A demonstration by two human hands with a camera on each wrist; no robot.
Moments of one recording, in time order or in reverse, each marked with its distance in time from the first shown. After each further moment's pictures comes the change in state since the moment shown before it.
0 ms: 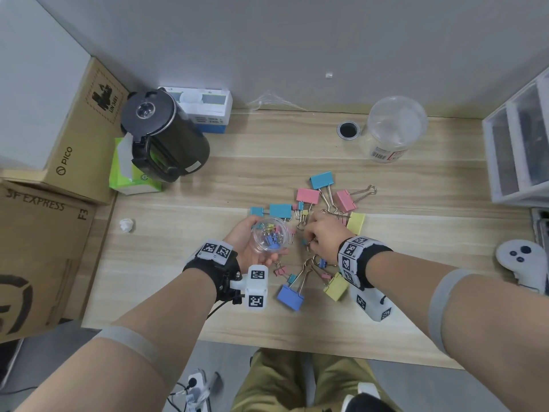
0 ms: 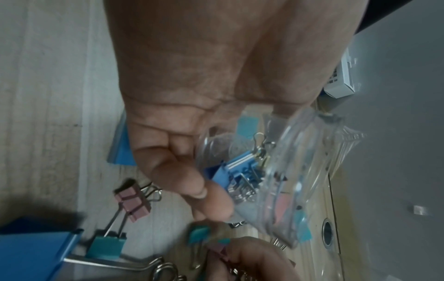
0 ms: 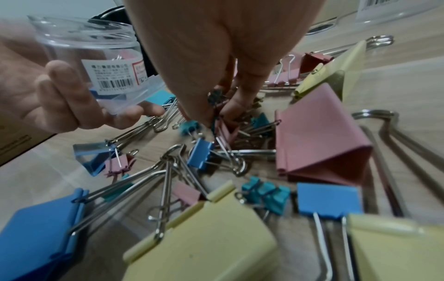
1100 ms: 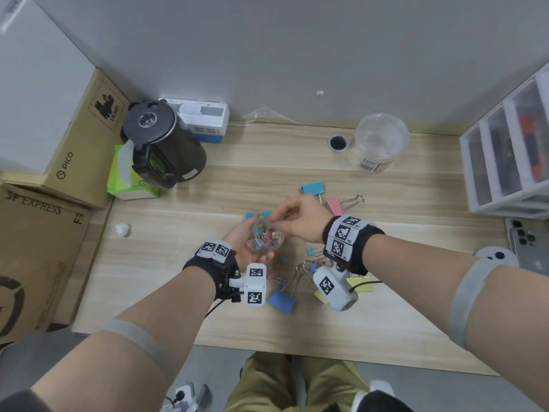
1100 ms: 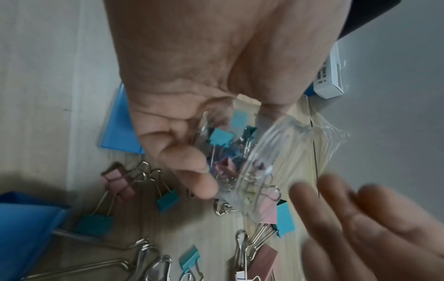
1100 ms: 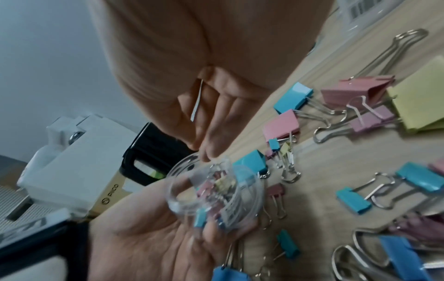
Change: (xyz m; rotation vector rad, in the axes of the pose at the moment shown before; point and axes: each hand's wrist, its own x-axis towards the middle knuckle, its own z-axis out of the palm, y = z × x) left_hand -0.011 0.005 0.022 -0.029 0.148 0.071; right_hand 0.003 -0.057 -0.058 0.813 0.105 0.045
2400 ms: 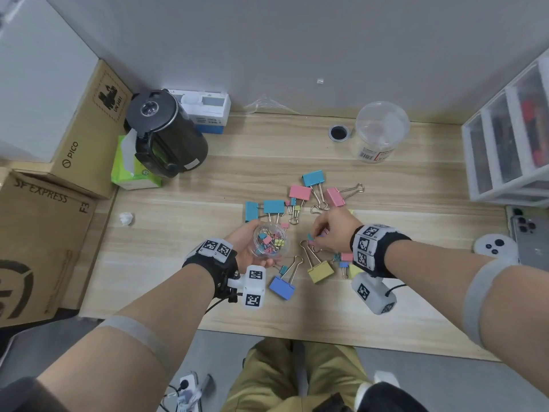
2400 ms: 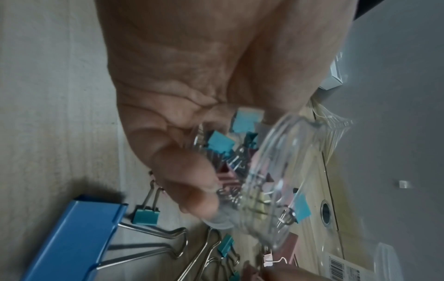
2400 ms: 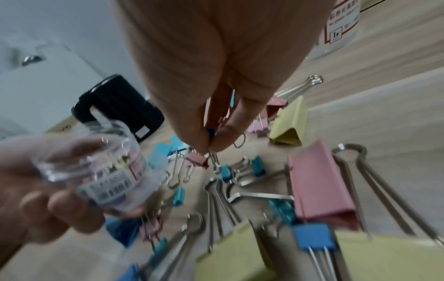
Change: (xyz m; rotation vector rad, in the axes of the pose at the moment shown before) left_hand -0.006 -0.024 -0.006 0.199 -0.076 -0.052; right_hand -0.038 0.058 -0.034 -0.540 -0.047 0.138
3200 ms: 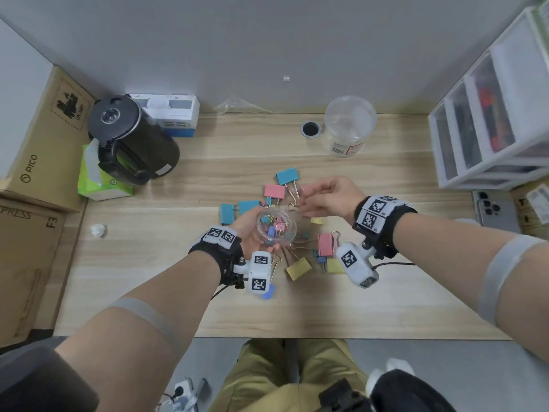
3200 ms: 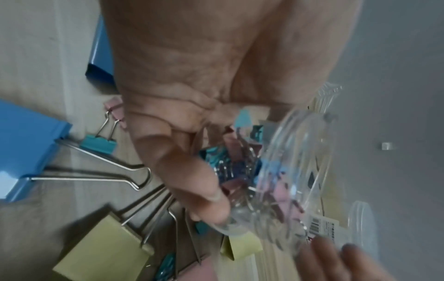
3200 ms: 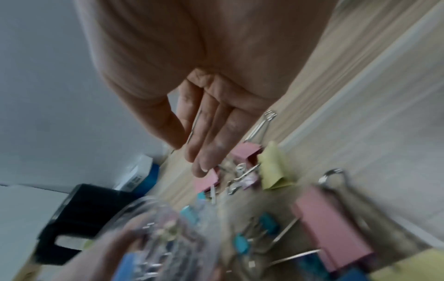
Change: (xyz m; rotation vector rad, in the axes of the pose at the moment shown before) left_hand 0.016 0.027 0.055 0.000 -0.065 0.009; right_hand -0.011 0.004 -0.062 0.890 0.091 0.183
